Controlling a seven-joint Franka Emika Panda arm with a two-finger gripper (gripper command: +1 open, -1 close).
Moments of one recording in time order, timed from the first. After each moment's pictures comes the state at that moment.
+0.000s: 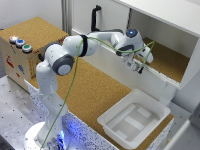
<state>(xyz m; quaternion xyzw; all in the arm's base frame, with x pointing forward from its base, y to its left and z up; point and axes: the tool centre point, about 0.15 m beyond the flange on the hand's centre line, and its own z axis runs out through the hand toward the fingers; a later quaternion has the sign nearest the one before) 0.646 -0.247 0.460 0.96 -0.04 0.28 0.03</state>
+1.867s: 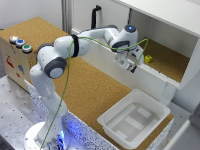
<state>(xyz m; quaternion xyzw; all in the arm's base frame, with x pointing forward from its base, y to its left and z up) 0.486 -0.149 0.450 0.99 0.08 0.14 -0.03</state>
